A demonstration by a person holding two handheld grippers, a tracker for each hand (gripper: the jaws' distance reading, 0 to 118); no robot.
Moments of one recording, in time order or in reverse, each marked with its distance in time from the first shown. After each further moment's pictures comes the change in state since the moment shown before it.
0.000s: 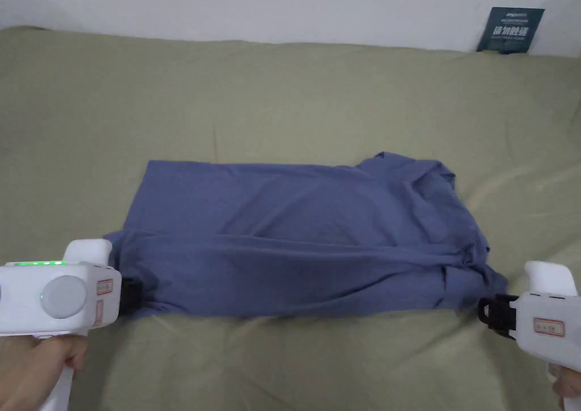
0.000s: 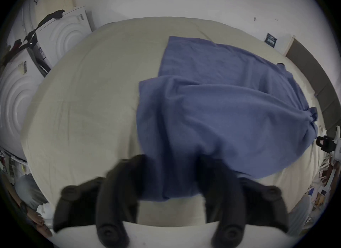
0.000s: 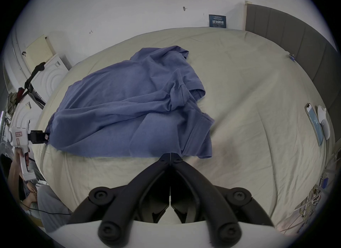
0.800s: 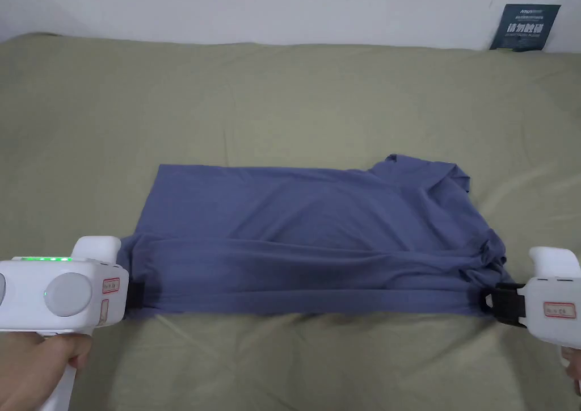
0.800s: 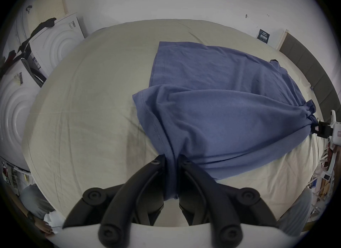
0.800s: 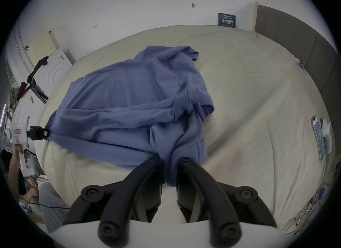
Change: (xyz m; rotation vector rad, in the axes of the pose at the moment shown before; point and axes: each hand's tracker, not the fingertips) left arm -0.008 0.011 0.012 -0.010 -0.003 -0.023; right arm -0.005 0.019 -0.006 -0.035 0.045 0.043
